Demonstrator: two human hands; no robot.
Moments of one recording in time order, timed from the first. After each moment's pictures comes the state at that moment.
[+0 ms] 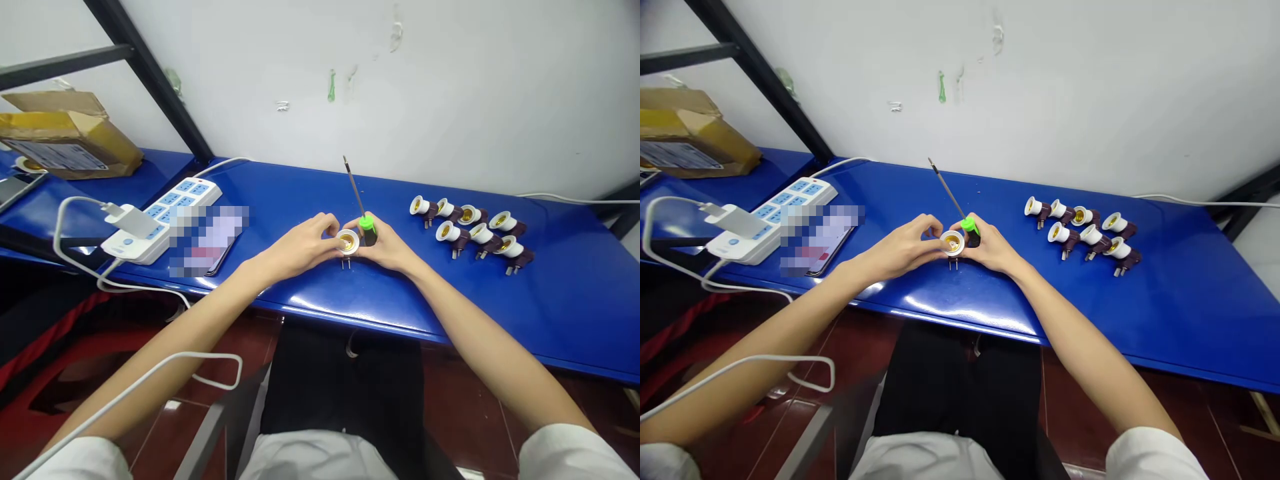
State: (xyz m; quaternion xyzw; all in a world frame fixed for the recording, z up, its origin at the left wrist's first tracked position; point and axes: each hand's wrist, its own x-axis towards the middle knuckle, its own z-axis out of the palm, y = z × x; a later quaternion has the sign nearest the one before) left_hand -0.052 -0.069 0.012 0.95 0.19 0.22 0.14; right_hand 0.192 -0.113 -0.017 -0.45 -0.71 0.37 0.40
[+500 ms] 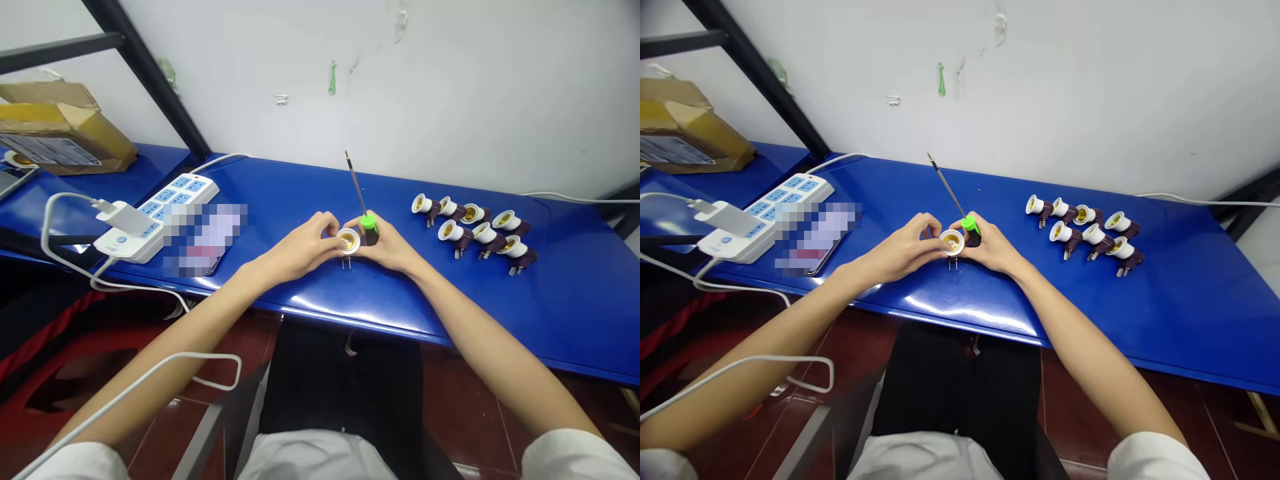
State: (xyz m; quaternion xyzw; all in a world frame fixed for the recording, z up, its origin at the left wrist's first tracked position) left_hand -0.053 -0.072 0.002 0.94 0.18 0.23 0.15; right_hand 0.192 -0.113 -0.017 -0.45 -0.71 0.37 0.40
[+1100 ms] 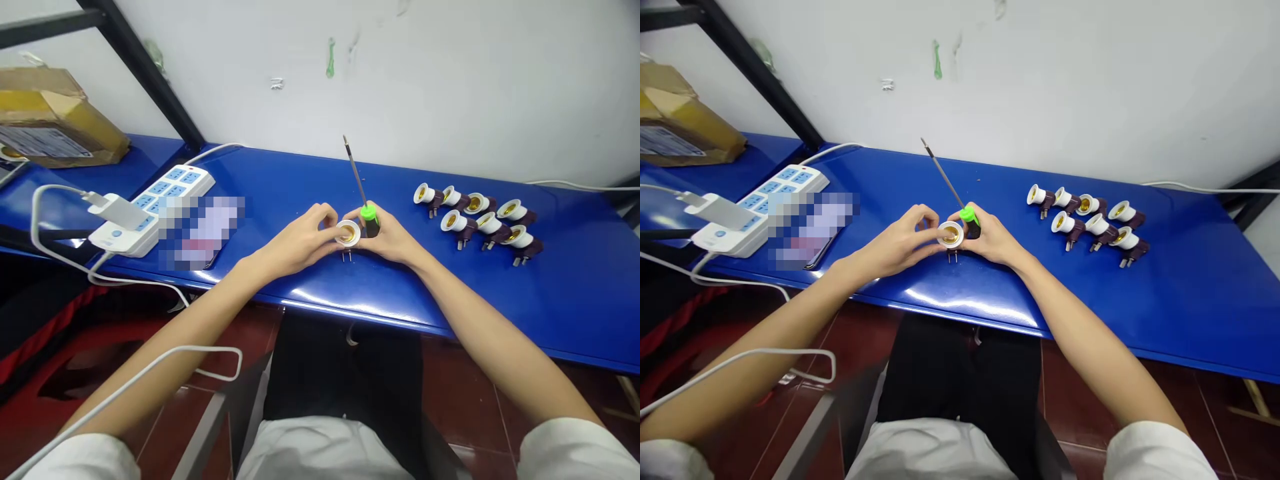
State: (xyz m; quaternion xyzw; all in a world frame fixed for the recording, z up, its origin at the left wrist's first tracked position) left_hand -0.053 -0.075 0.000 0.95 0.17 0.25 0.08; right_hand 0.194 -0.112 -0.023 -0.44 -0.72 0.36 0.40
